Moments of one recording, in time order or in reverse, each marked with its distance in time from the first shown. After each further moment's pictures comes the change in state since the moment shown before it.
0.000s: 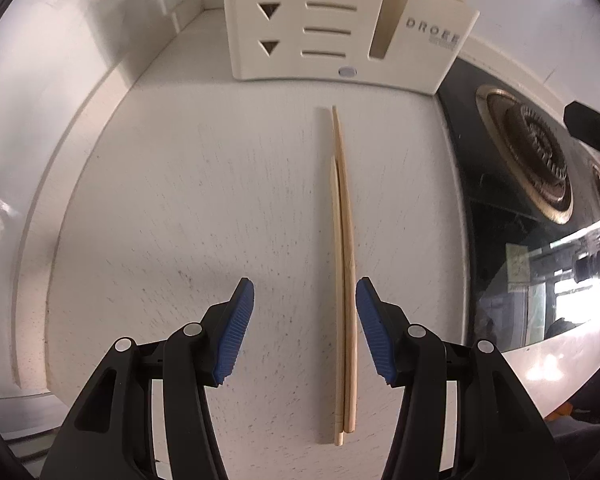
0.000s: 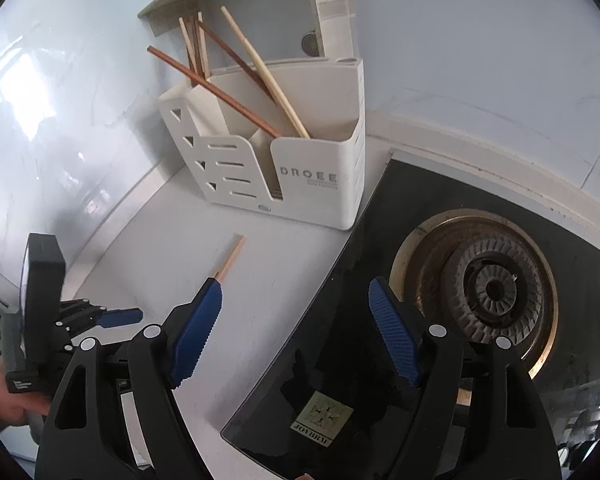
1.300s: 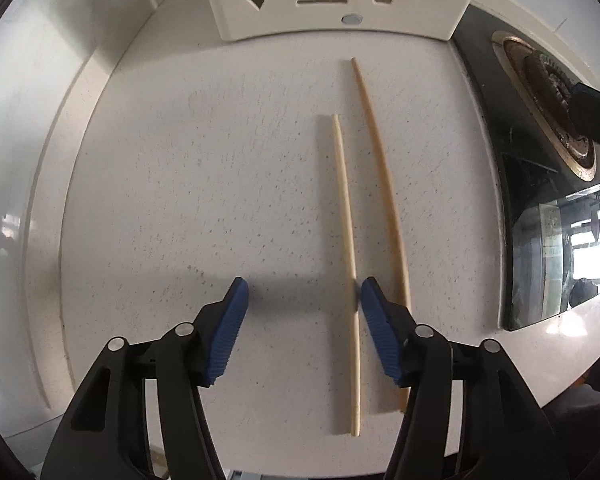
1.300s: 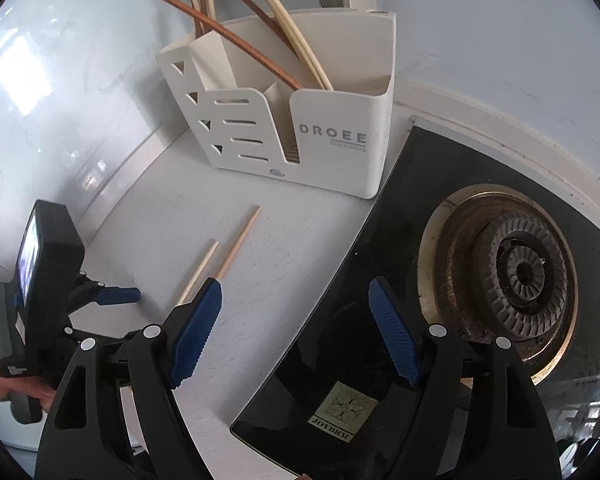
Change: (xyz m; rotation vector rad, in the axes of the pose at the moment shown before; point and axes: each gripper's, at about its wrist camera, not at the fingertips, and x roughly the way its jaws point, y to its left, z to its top) left arm 0.020 0.001 0.008 0.094 0.187 0.061; right arm 0.033 0.021 -0.004 -0.023 0.124 0.002
